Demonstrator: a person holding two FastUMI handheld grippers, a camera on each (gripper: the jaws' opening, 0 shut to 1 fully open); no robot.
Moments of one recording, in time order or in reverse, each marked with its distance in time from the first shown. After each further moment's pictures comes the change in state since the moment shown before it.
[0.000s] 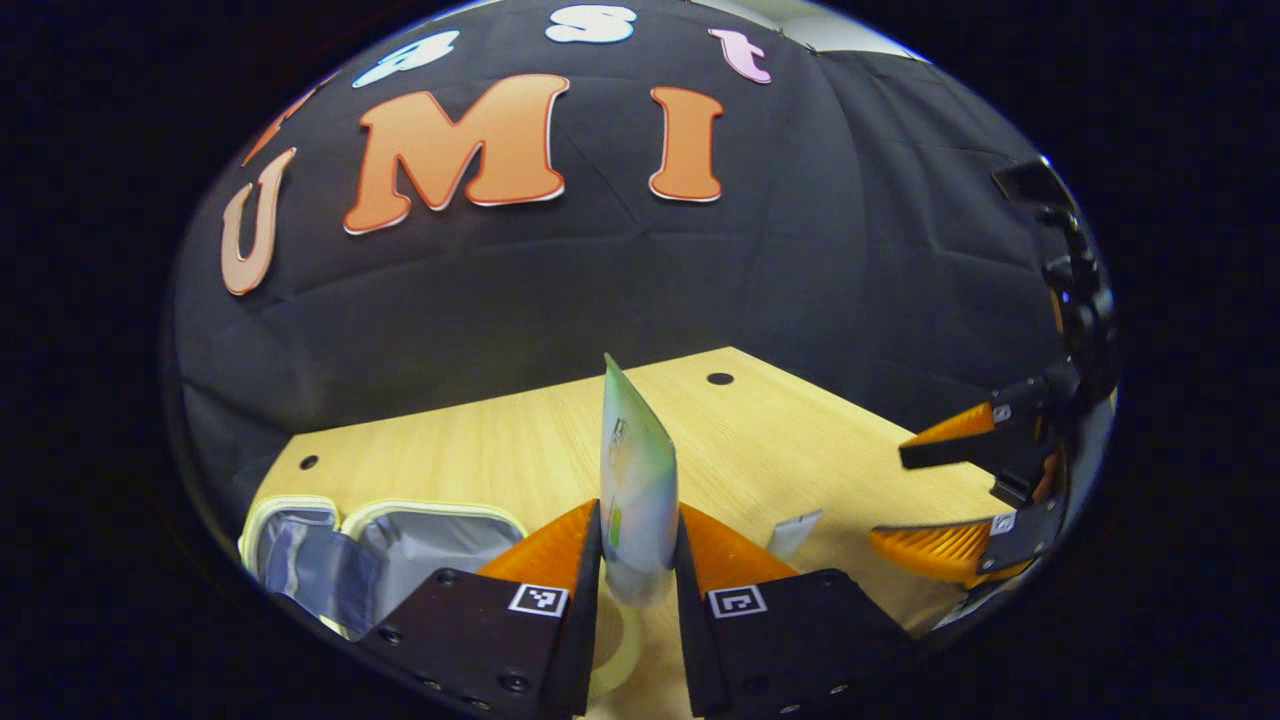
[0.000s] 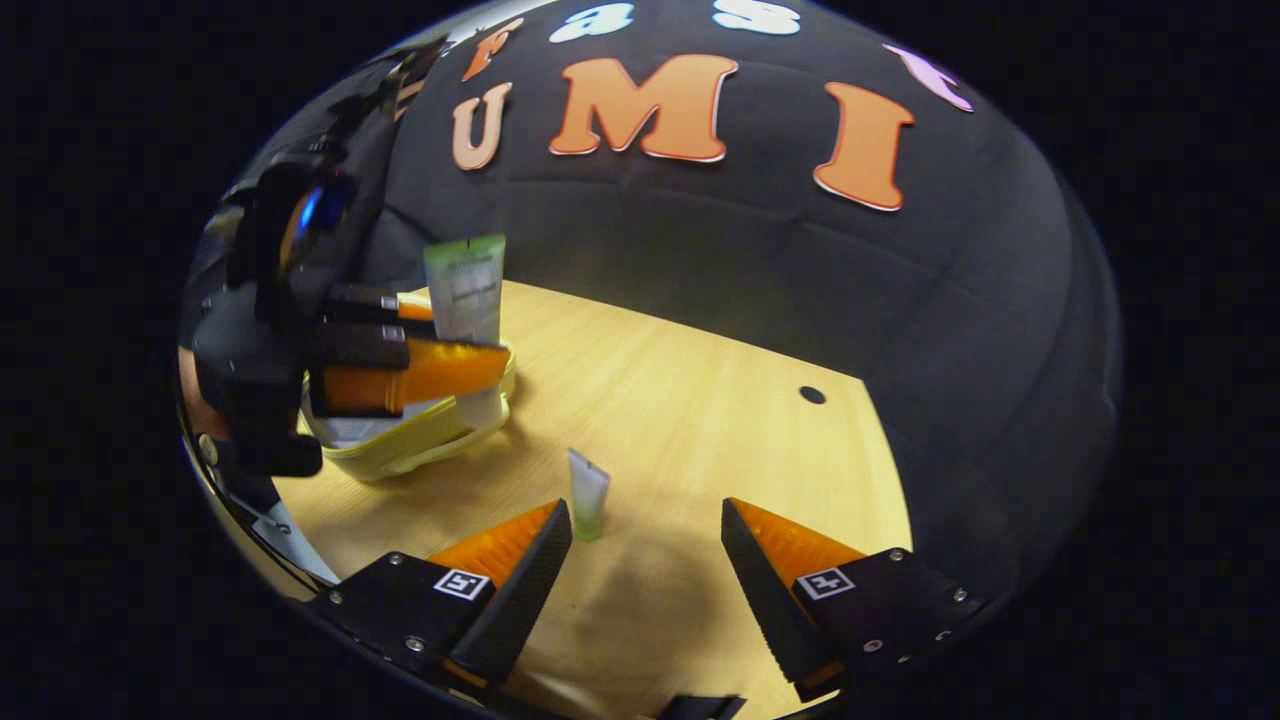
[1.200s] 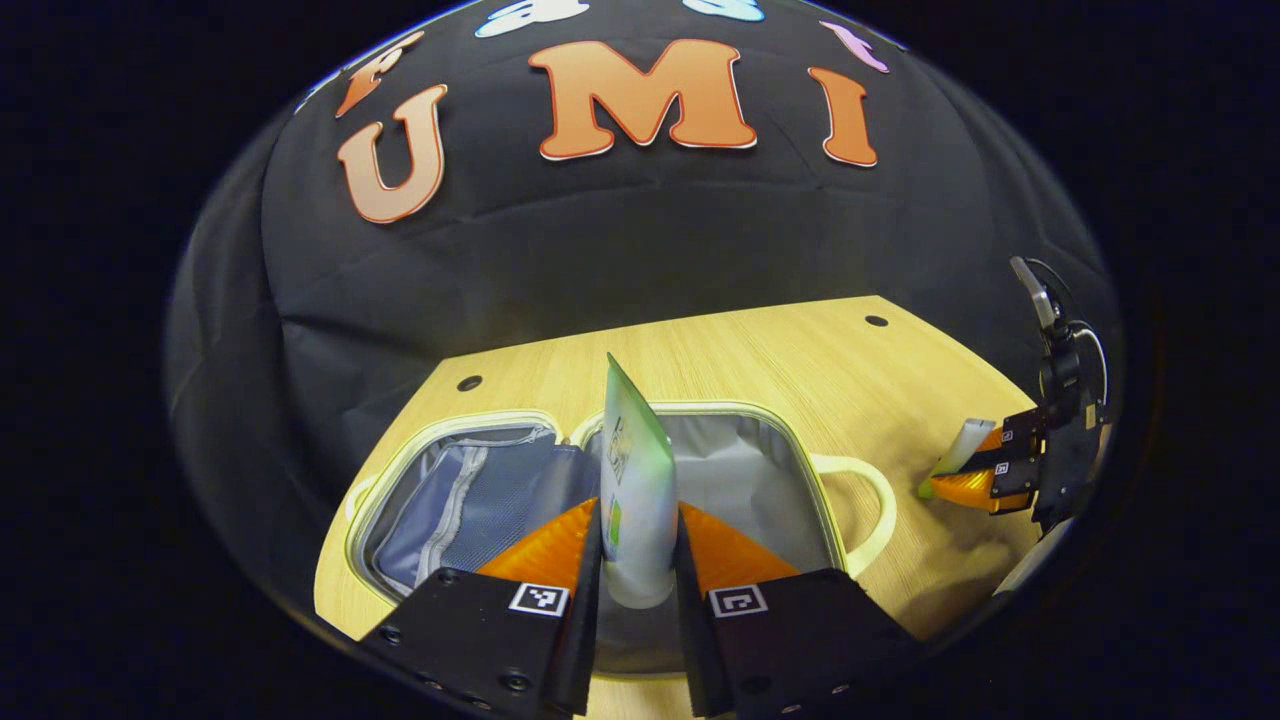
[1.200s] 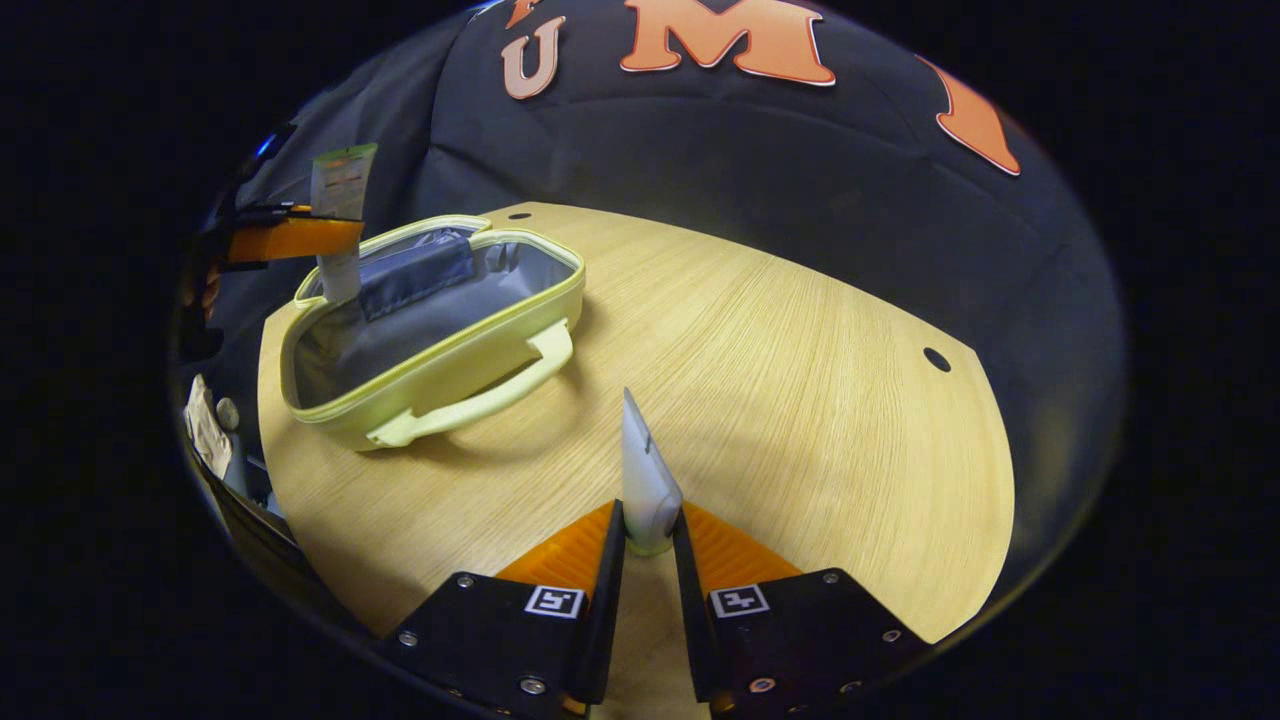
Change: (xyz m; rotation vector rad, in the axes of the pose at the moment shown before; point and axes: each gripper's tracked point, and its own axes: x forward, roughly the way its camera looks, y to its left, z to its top) left arm -0.086 0.179 -0.083 -0.073 0.217 0.252; right arm 0.076 0.062 -0.030 -0.056 0.164 0.143
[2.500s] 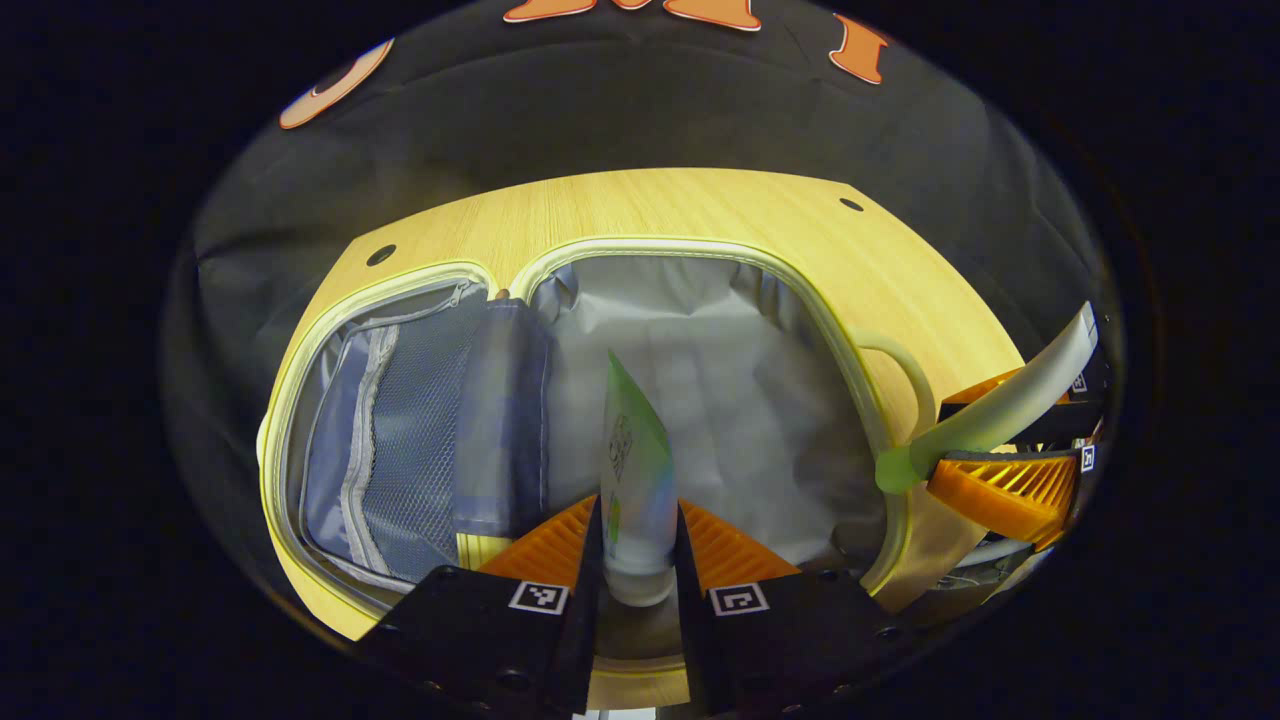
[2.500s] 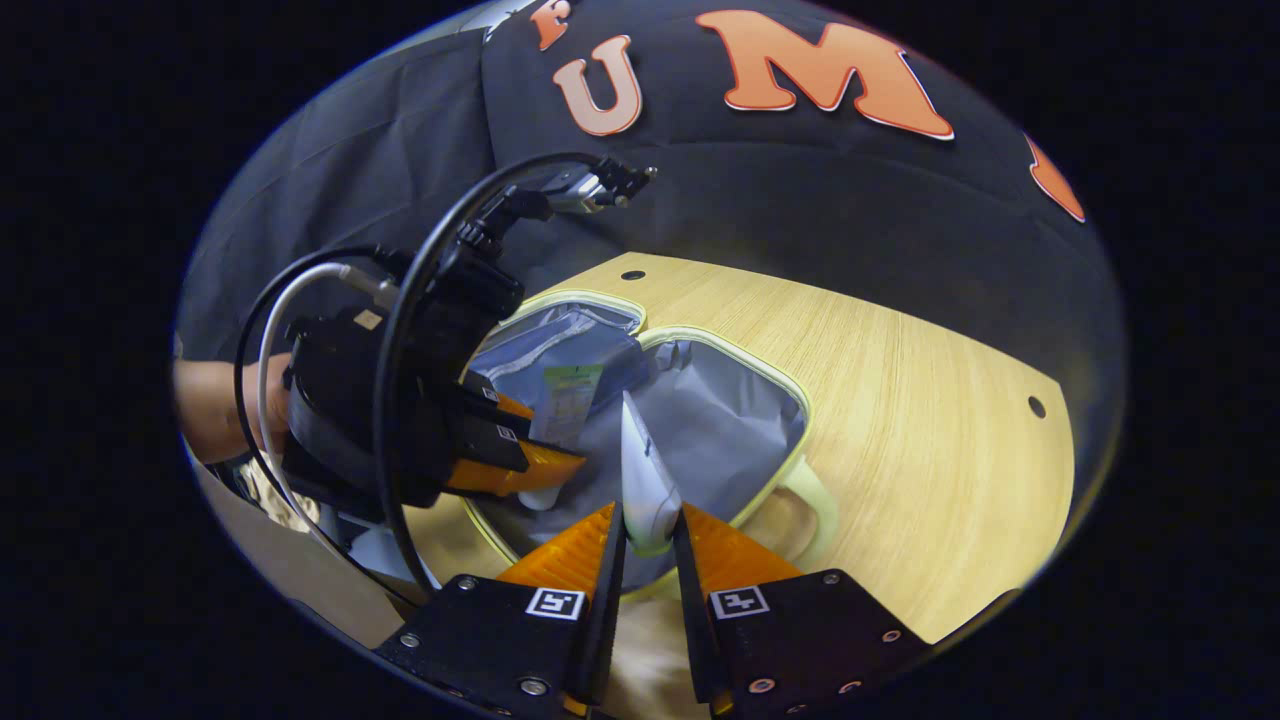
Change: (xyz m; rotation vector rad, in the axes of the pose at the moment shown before) left arm 0.043 0.010 -0.095 -0.015 0.469 -0.200; right arm -0.012 0.174 0.108 0.100 -0.068 0.249
